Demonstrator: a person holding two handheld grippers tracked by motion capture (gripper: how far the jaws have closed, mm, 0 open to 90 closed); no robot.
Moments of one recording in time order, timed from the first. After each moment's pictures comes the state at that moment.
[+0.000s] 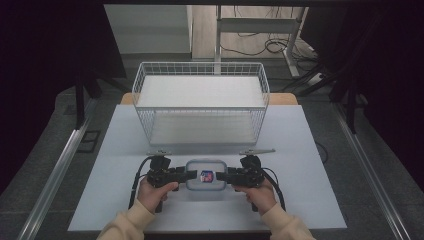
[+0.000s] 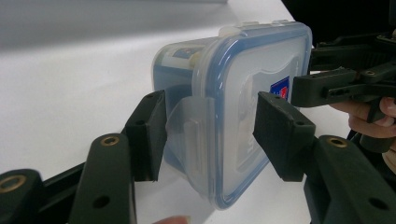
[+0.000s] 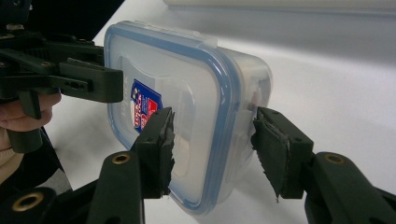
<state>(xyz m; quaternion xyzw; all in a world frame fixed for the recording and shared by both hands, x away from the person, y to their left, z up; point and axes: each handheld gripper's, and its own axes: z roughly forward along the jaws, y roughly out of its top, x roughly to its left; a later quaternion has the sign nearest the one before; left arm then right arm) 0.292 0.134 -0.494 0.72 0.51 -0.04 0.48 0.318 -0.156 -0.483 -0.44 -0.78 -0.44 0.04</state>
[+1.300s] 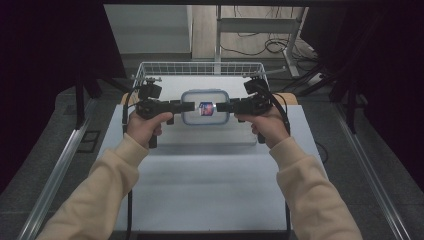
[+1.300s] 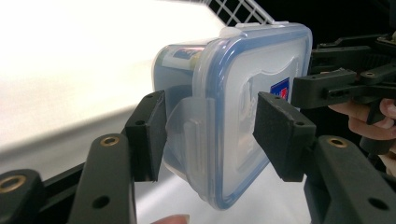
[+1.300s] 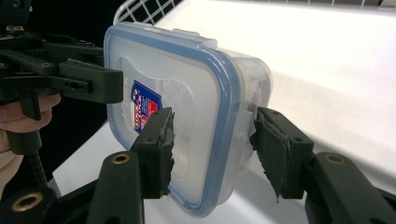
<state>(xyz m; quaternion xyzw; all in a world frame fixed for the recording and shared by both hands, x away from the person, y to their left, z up) 0.380 0.154 -0.320 0.70 0.47 0.02 0.53 0.407 -0.134 -0.297 -0.39 -0.80 -0.47 -0.04</state>
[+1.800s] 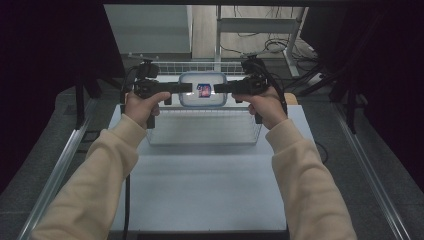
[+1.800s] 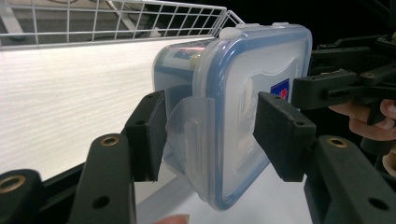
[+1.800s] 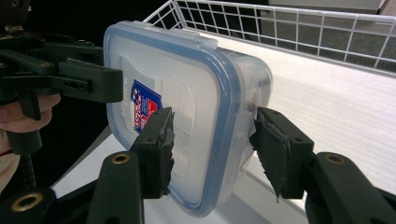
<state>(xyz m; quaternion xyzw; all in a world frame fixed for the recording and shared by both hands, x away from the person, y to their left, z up) 0.415 0.163 -0.299 0.70 0.47 0.03 0.54 0.443 -0.124 -0.273 -0.38 -0.79 -0.47 -0.04</state>
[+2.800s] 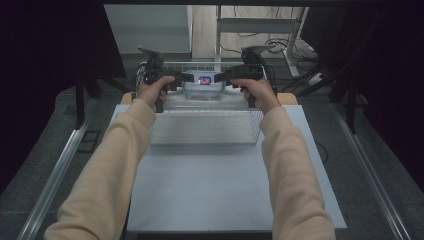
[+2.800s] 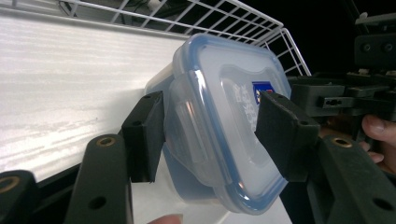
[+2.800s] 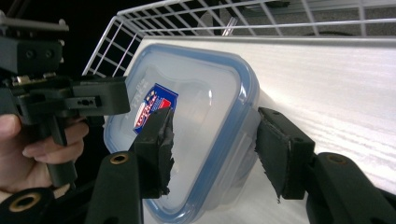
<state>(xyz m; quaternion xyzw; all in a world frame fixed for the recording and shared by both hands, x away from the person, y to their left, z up) 0.501 0.174 -0.339 0.64 0.56 -0.10 0.52 0.539 -0.127 -0.312 -0.50 -0.74 -0.44 0.11</state>
